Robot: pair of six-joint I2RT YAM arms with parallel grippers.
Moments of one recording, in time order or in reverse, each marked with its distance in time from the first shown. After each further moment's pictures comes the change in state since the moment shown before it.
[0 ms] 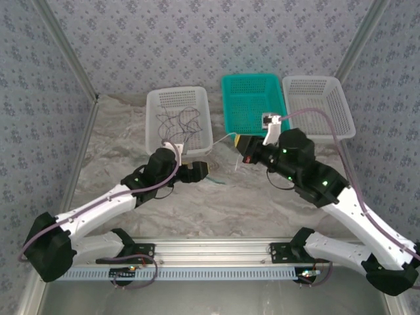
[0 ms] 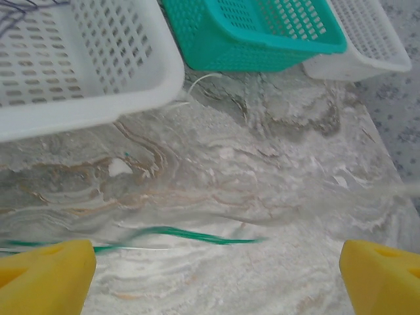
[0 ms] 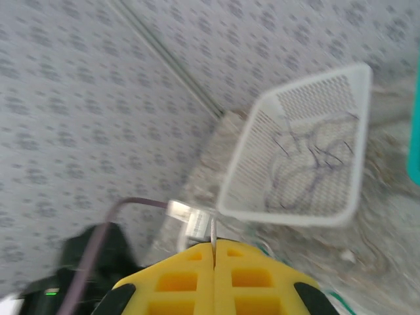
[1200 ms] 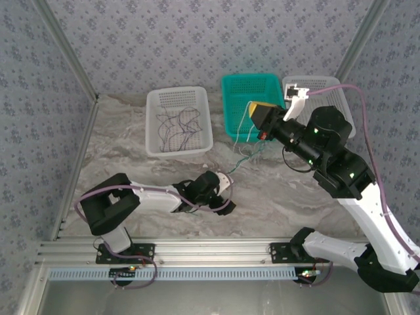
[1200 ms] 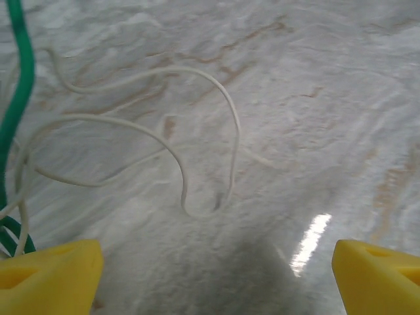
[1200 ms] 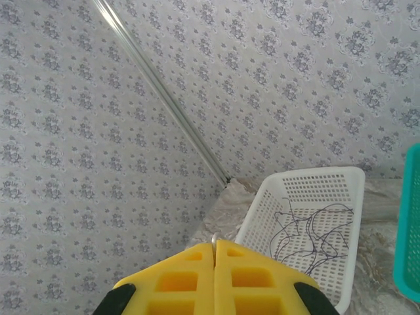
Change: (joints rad) left arm -0.300 0.529 0.024 0.281 -0.023 0.455; right arm -0.102 0.086 0.300 -0.068 -0.004 -0.142
